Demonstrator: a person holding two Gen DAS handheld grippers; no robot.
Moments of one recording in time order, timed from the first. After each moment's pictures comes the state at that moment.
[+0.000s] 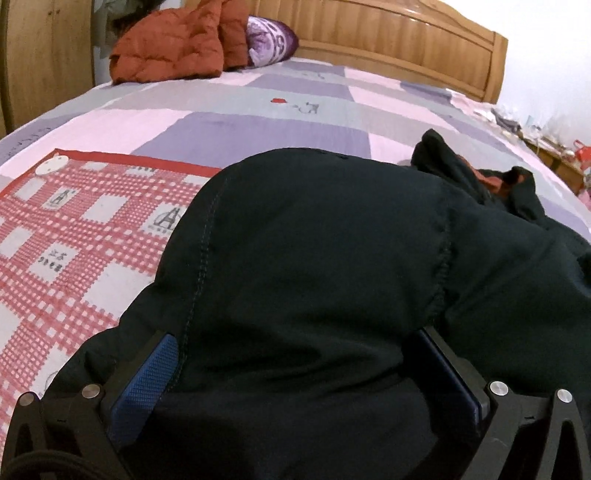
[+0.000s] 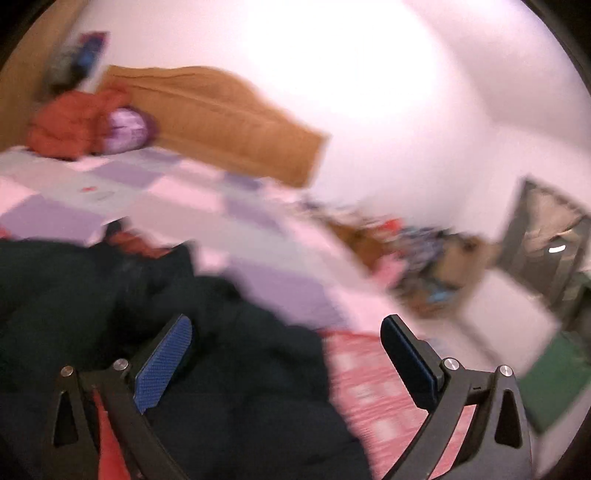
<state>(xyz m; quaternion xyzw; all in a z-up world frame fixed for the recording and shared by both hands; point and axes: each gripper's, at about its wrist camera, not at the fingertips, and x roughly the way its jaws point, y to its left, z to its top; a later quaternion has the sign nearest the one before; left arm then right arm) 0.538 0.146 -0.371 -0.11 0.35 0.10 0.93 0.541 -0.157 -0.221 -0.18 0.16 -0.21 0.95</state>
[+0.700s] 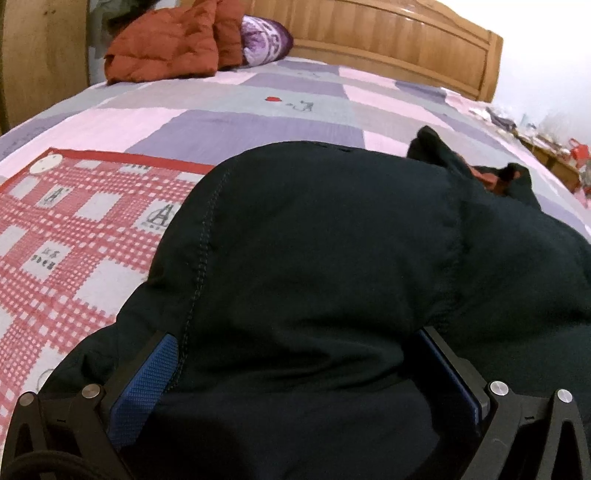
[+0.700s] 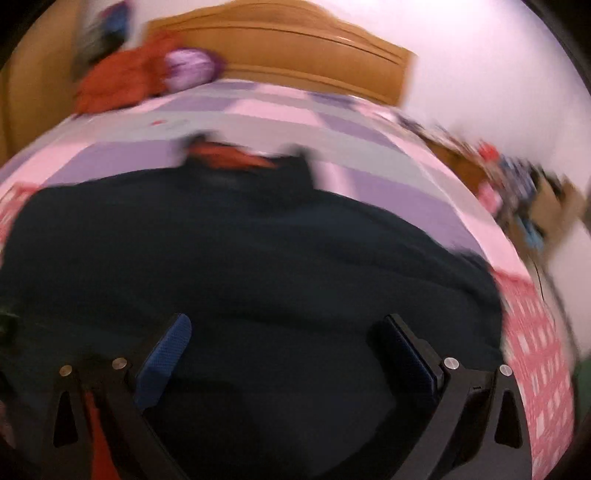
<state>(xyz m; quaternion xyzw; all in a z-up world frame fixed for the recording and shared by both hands) 0.537 0.139 -0.376 -0.10 0.35 0.09 0.93 0.621 -0.192 -0.331 -0.11 0.37 -0.03 0.92</state>
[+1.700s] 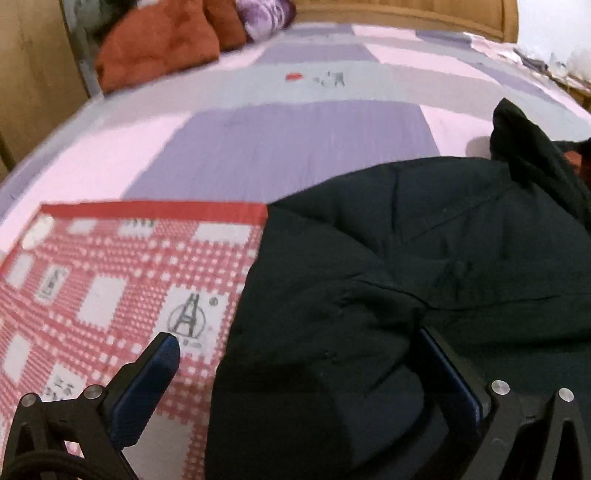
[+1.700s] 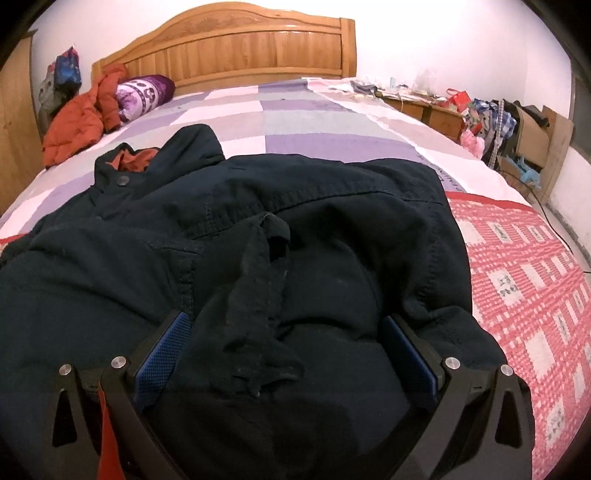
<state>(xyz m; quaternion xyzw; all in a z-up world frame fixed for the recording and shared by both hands) 0.637 0.197 -0.379 -0.01 0.41 0.14 0.90 0.626 -0.249 -0.369 0.00 0.38 0.01 0.92</state>
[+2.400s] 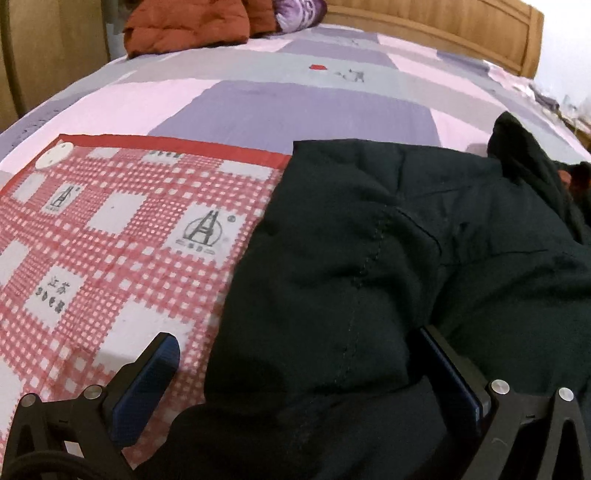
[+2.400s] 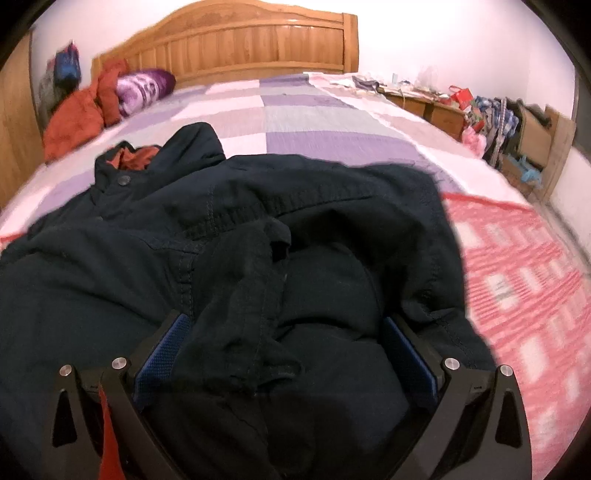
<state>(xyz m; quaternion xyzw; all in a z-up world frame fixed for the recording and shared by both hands) 0.593 0.193 -0.392 -0.10 0.41 0.14 0.90 0.623 -0.233 -0.346 -0.05 0.38 -0.04 0.92</state>
